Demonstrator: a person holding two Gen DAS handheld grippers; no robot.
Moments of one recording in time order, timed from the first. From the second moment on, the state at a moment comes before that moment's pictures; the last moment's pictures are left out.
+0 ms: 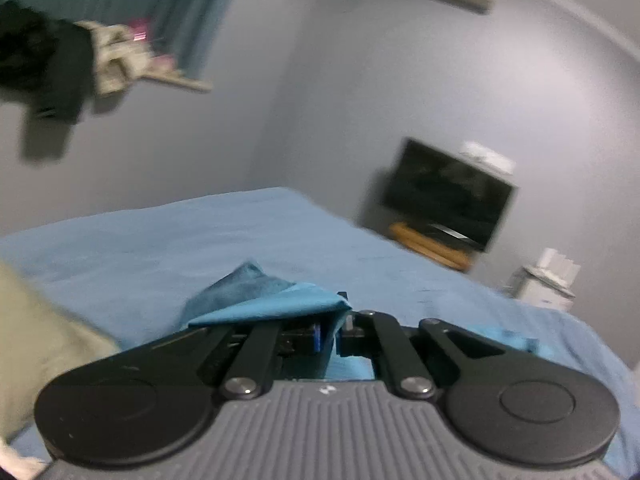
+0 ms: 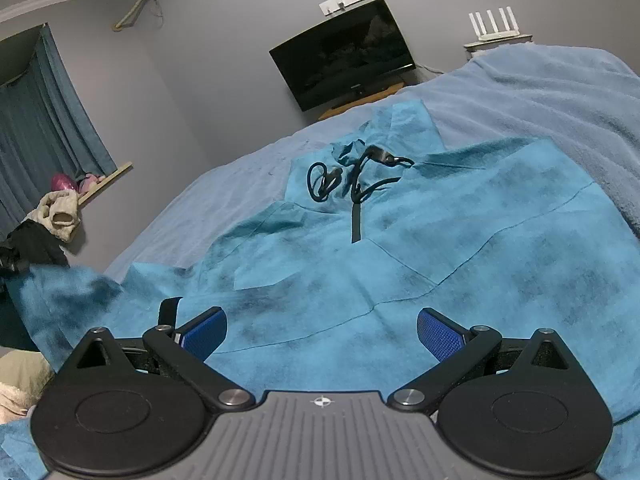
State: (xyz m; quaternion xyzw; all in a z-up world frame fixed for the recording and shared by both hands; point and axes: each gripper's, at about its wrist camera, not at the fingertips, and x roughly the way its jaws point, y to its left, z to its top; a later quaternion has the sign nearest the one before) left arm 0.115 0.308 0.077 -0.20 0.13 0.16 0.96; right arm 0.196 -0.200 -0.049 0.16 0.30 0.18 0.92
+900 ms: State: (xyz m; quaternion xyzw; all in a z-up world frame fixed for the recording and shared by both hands) left arm 0.201 -0.070 0.049 -0.04 0.22 -0.20 0.95; right arm 0.184 -0.236 -0.055 0.22 0.28 0.07 0.93
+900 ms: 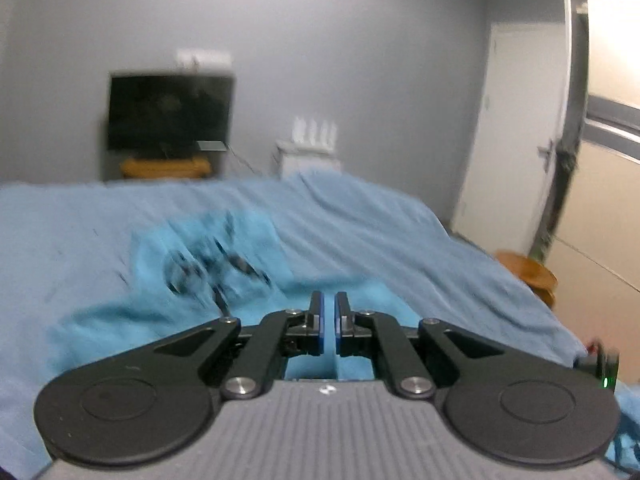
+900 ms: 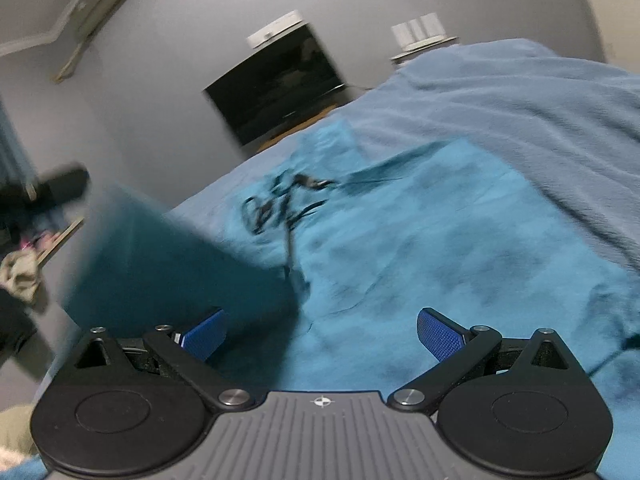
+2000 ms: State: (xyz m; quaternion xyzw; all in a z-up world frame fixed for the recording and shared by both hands) left arm 0.141 0.125 -0.032 -0.17 0.34 -0.01 0.93; right arm 0.164 -0.146 -0.040 0.00 0.30 0.26 0.92
